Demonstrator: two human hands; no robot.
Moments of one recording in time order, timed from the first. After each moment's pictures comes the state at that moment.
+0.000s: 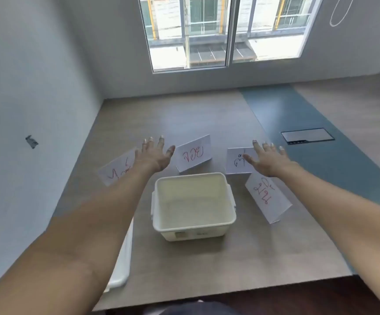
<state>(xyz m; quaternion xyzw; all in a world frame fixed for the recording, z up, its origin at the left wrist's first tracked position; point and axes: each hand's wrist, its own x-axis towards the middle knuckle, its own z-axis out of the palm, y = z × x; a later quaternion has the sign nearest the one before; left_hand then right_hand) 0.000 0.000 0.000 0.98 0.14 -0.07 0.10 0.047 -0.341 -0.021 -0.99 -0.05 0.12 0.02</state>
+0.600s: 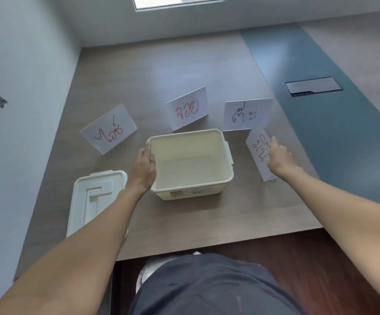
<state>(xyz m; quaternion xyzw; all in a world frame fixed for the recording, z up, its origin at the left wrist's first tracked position) -0.106 -0.001 -0.124 0.93 0.11 0.02 0.35 -0.027 -0.373 -0.114 -0.98 0.07 0.12 0.11</state>
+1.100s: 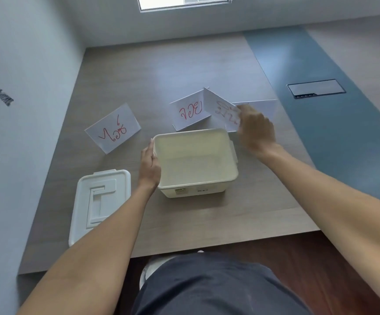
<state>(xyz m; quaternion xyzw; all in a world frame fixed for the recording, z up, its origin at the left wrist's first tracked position) -0.102 -0.011 -0.133 0.85 0.19 0.07 0.48 -0.020 -0.277 -0.026 -0.97 -0.09 -0.11 0.20</state>
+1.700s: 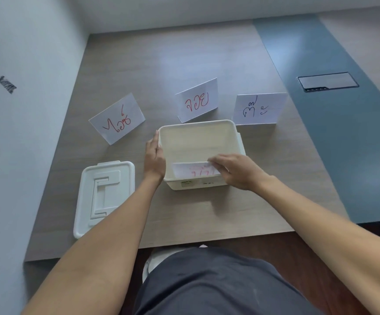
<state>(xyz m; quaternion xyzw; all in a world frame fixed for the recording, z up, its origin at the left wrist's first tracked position) -0.100 -0.015 -0.132 0.81 0.21 0.09 0.54 -0.084 -0.264 -0.099 -0.90 -0.36 0.03 0.22</state>
